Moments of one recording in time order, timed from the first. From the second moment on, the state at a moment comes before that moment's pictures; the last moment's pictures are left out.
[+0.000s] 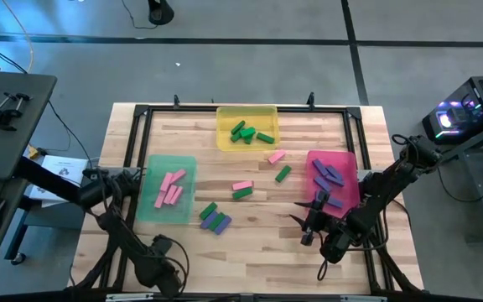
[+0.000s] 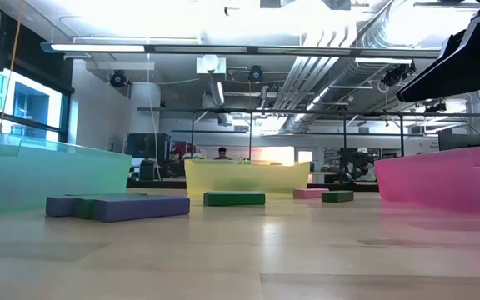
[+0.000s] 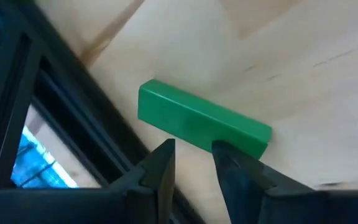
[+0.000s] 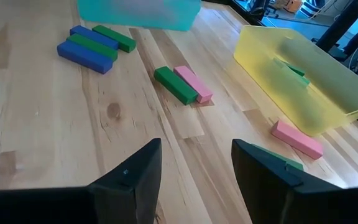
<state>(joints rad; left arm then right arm) -0.95 2.02 1.30 -1.23 0.32 -1.79 0.83 1.47 0.72 -0.36 1.06 0.78</state>
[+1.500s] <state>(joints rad) -0.60 2.02 1.37 -0.91 0.05 -0.29 0.83 1.47 0.72 -0.35 1.04 0.79</state>
